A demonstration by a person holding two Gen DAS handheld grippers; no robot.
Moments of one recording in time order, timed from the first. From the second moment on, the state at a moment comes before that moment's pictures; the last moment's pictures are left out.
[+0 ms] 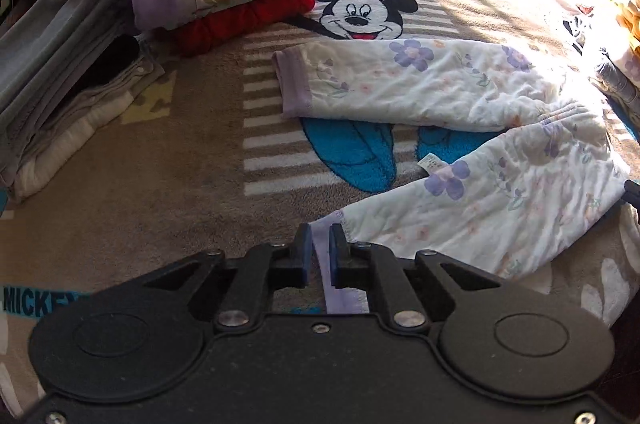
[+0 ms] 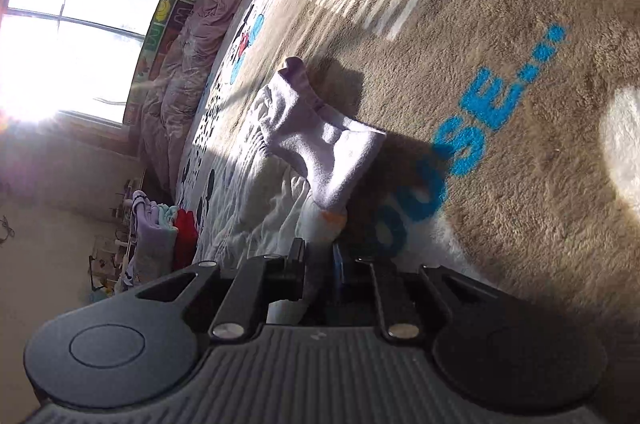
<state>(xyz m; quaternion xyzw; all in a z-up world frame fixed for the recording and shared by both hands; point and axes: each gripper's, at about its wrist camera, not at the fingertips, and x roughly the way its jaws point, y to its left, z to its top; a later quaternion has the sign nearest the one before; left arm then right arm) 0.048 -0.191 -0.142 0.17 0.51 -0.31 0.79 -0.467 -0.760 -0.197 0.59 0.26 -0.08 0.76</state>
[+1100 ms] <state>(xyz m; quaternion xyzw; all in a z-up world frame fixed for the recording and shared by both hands) 0.027 -0.204 -0.181 0.20 0.56 -0.34 0.73 -0.488 -0.779 -0.214 0.57 0.16 -0.17 0.79</state>
